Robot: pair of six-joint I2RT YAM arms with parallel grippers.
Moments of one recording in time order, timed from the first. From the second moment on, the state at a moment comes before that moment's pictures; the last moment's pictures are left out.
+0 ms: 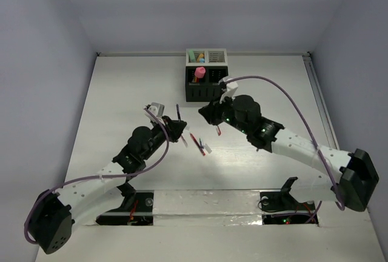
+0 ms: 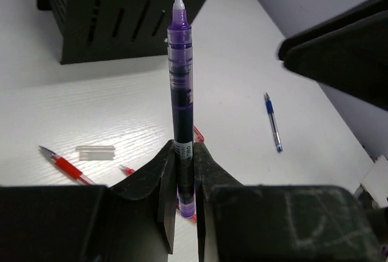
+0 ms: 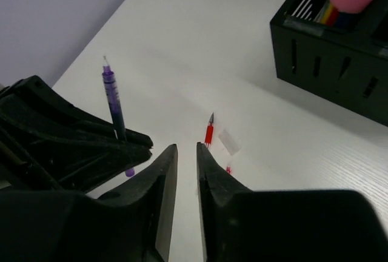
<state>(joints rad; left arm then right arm) -0.70 0.84 0.32 0.44 -0.03 -0.51 0.86 1.27 0.90 0.15 0.07 0.39</state>
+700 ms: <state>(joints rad) -0.70 0.49 0.29 0.30 -0.28 -0.53 0.84 1.82 1.15 -0.06 -0.15 0.37</state>
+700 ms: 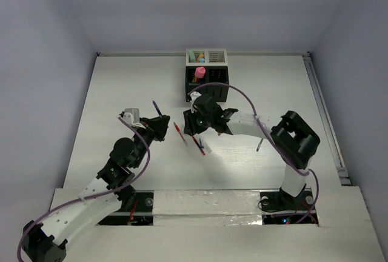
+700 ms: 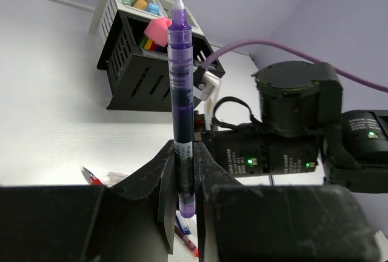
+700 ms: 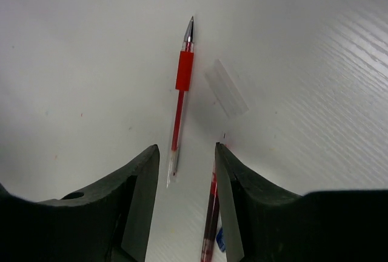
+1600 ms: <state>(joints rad) -0.70 0.53 0.29 0.29 -0.27 -0.54 0.75 2.02 1.28 0.02 -0.19 0.49</state>
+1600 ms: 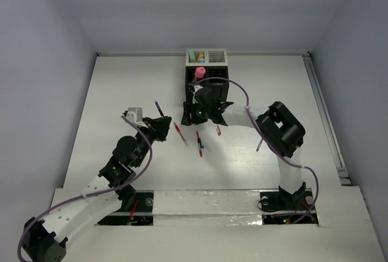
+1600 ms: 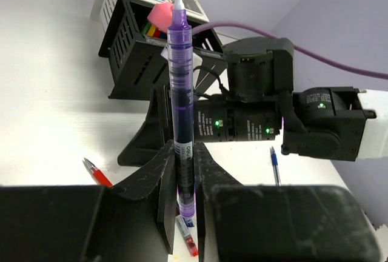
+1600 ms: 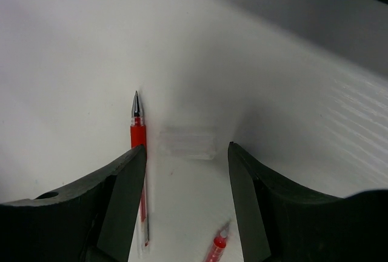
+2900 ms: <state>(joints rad) -0.70 0.55 0.29 0.30 -0.26 -0.54 0.78 2.07 1.38 -0.05 -0.19 0.49</state>
